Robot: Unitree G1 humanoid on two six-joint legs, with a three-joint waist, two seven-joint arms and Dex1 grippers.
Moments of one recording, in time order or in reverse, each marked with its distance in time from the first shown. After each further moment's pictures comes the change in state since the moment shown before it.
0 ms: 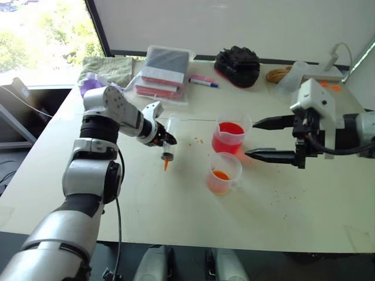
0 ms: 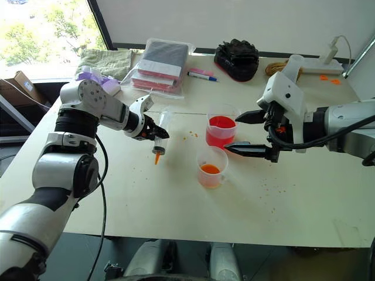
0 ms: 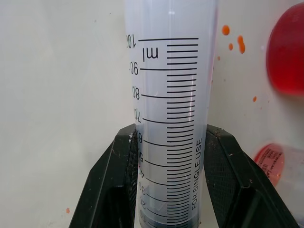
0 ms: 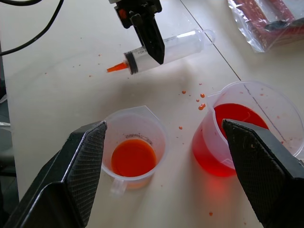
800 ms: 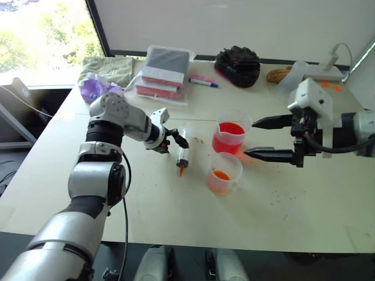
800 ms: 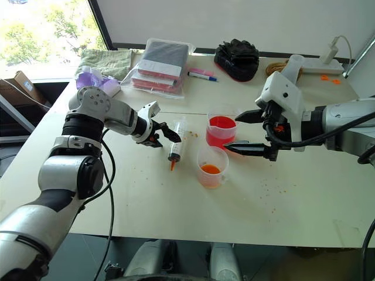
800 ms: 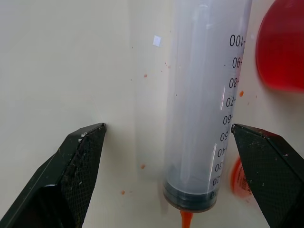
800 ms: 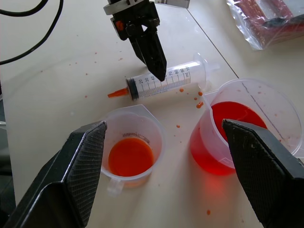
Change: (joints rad) left arm 0.063 -0.053 0.091 -0.061 -0.238 0.000 0.304; right arm -0.026 0.031 0.005 -0.002 -0.050 0.043 0.023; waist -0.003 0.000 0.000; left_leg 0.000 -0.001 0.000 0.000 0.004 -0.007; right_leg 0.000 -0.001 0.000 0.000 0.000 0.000
